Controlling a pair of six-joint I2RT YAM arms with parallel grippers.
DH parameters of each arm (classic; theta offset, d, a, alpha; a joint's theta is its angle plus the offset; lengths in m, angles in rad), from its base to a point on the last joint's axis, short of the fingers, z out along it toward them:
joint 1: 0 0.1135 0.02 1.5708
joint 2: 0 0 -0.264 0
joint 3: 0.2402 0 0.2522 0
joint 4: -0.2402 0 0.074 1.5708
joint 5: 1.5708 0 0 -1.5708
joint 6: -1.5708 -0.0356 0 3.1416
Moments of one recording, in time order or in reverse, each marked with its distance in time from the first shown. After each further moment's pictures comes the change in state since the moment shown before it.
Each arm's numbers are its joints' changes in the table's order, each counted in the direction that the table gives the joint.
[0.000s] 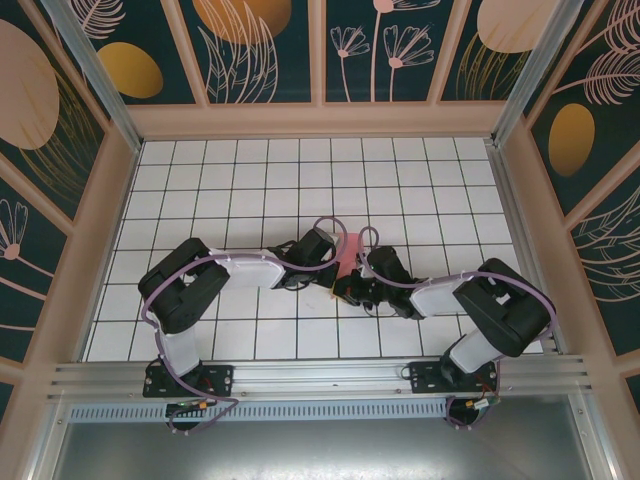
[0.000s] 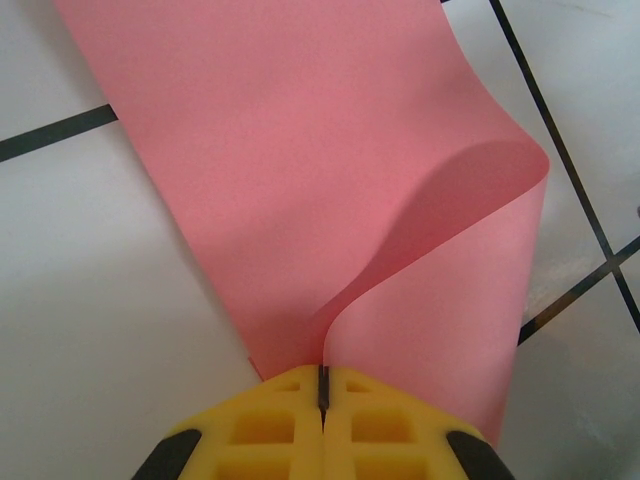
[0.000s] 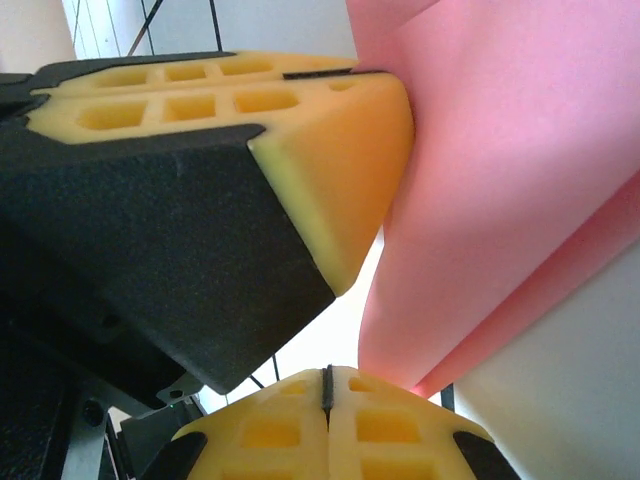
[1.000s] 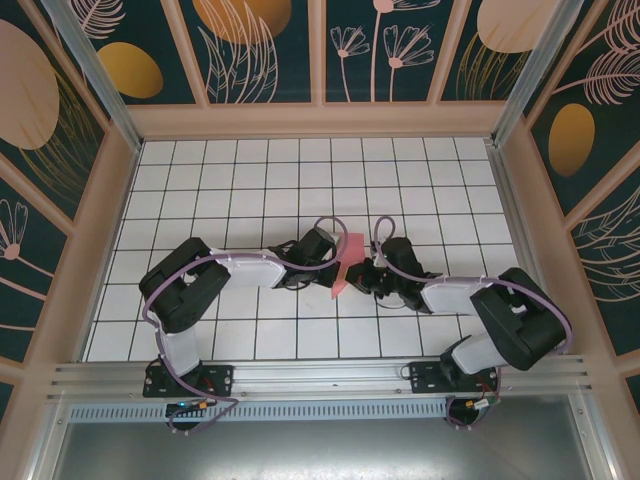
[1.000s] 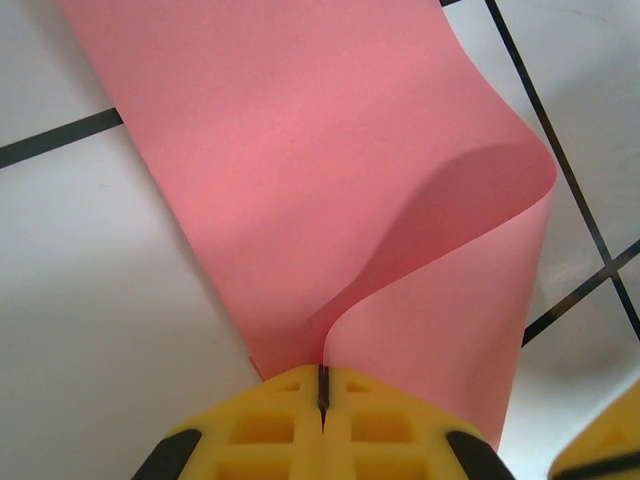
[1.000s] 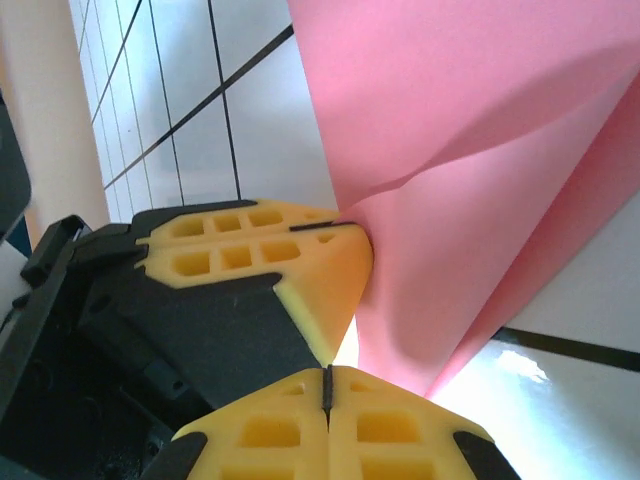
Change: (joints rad) left arm 0.000 -0.006 0.006 0.000 0.000 -0.001; right arm -0.129 0.092 0.010 -0.107 0.019 0.079
